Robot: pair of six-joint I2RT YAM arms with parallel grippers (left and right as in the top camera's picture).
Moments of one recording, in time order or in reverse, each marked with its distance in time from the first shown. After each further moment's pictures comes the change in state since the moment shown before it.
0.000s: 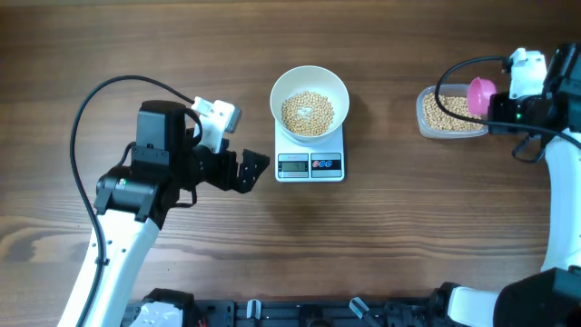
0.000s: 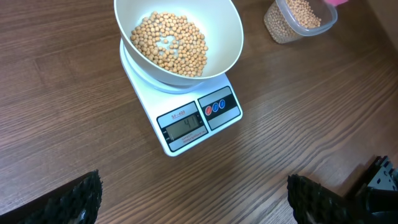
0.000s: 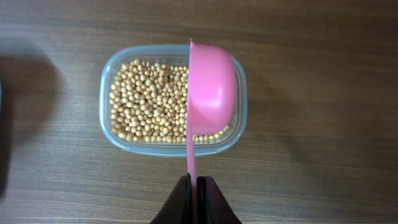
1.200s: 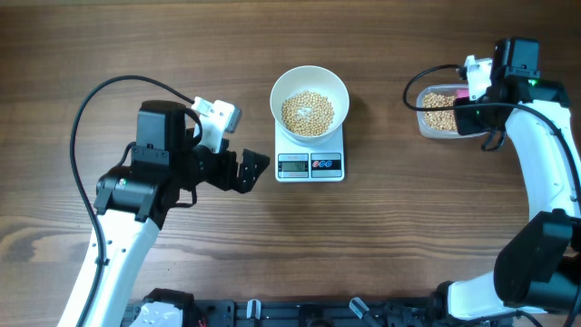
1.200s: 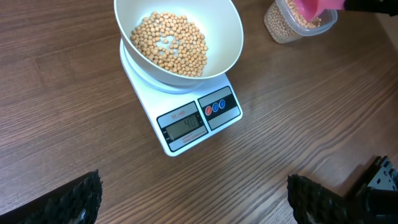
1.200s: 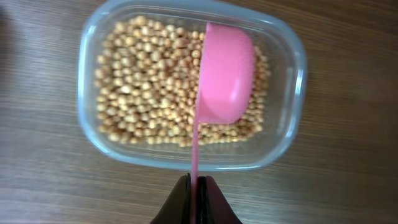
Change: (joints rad) left arm 0.000 0.000 0.000 0.000 0.000 0.000; right arm 0.143 0.175 -0.009 0.019 0.148 0.002
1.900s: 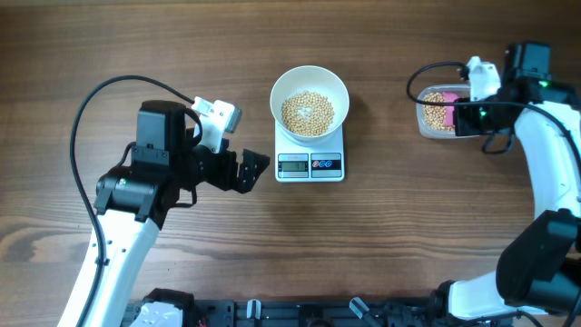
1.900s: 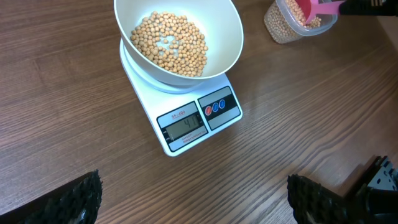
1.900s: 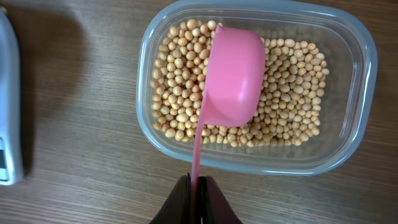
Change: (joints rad) left arm 0.000 0.000 0.000 0.000 0.000 0.000; right arm -0.060 0.000 0.000 -0.037 -0.237 0.031
